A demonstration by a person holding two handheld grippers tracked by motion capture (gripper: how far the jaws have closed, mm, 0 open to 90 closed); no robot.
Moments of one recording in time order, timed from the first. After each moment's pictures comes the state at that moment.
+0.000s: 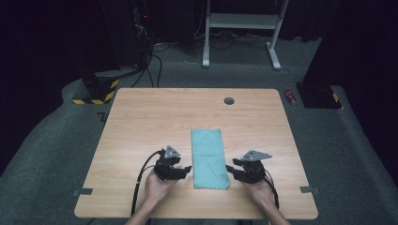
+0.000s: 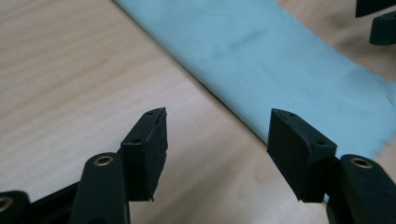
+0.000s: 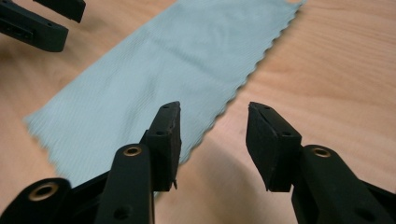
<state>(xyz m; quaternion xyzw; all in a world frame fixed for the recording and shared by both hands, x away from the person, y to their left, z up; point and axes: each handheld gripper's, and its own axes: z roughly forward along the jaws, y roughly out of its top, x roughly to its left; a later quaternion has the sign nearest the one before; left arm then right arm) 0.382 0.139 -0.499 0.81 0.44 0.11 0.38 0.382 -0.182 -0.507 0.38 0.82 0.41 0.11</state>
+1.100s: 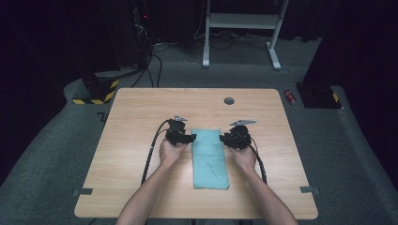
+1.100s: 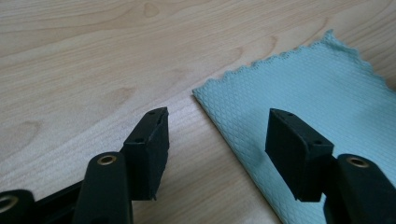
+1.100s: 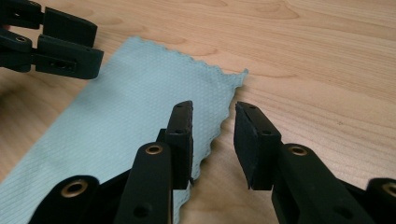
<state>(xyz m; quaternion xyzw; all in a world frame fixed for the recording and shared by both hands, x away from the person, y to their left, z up) 0.502 0.118 -0.509 0.78 0.51 0.13 0.35 0.489 -0.143 -0.500 0.46 0.80 0.38 0.11</state>
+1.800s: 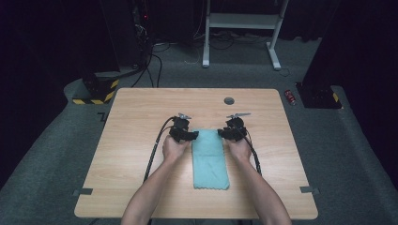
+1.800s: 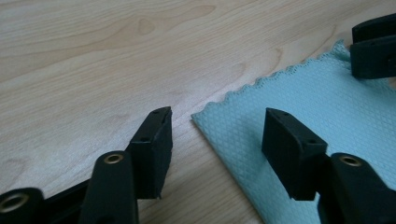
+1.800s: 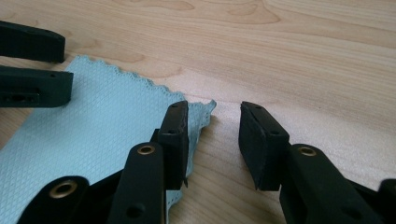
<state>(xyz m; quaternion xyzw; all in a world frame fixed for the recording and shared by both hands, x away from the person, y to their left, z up) 0.514 0.105 -0.514 0.79 0.49 0.14 0.35 0.528 -0.133 -0.513 0.50 0.79 0.35 0.11</state>
